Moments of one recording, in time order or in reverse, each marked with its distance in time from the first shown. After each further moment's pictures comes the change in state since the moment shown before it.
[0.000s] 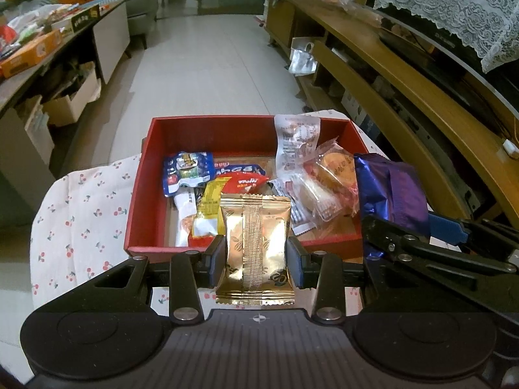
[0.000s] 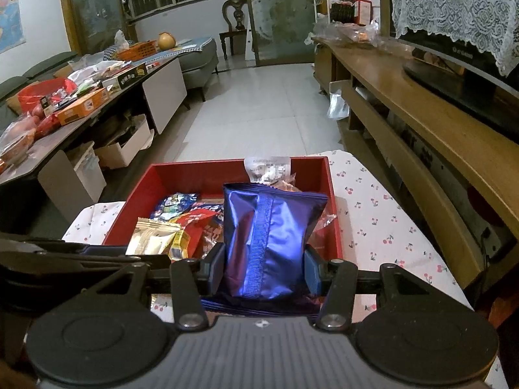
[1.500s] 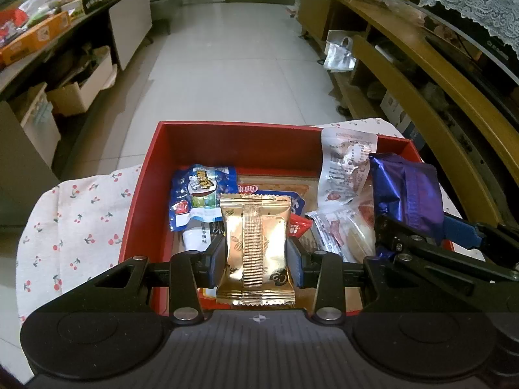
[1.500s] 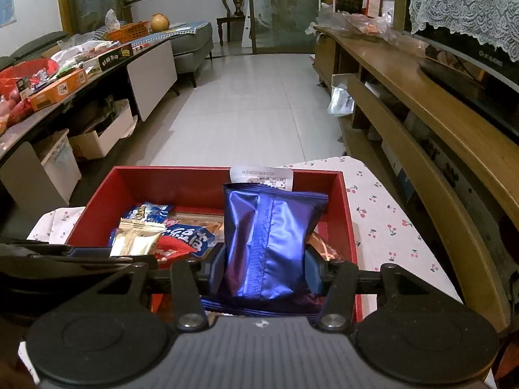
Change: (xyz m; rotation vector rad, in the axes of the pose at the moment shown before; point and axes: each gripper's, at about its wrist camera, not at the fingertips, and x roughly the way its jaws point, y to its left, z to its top) left arm 0.070 0.016 0.038 -0.073 0.034 0.086; right arm 0.085 0.003 0.032 -0.049 0.046 -0.048
